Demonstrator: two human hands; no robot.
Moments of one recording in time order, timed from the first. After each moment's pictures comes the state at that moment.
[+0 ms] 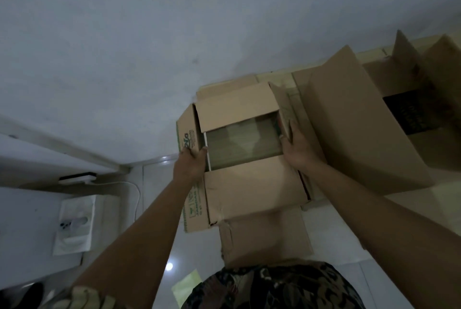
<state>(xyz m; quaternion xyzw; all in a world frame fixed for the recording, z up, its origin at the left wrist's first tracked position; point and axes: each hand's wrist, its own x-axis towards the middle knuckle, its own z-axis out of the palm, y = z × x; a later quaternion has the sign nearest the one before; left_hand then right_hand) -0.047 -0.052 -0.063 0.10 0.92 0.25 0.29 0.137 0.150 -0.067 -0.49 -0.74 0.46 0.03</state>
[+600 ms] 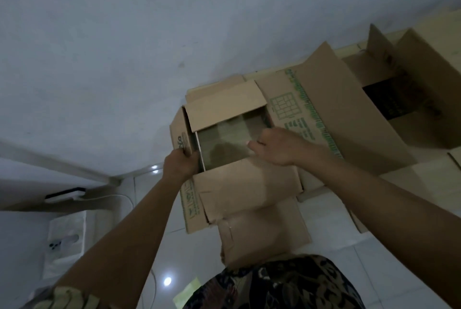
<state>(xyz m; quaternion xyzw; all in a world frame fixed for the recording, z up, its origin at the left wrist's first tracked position) -0.058 -0.057 -0.047 0.18 0.93 0.18 0.28 0.128 0.111 0.037 -0.29 -0.89 0.31 -0.15</state>
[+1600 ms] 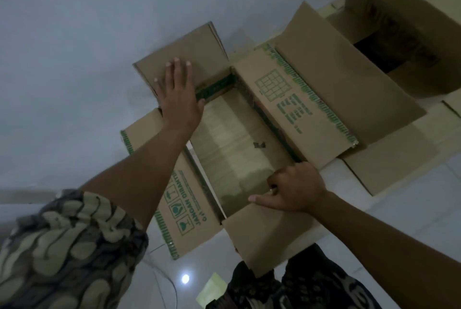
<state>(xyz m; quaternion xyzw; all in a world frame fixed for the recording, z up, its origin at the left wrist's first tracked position) -0.109 0.052 -0.047 0.54 0.84 0.03 -0.06 0.203 0.027 -0.077 -0.28 -0.95 0.09 0.05</state>
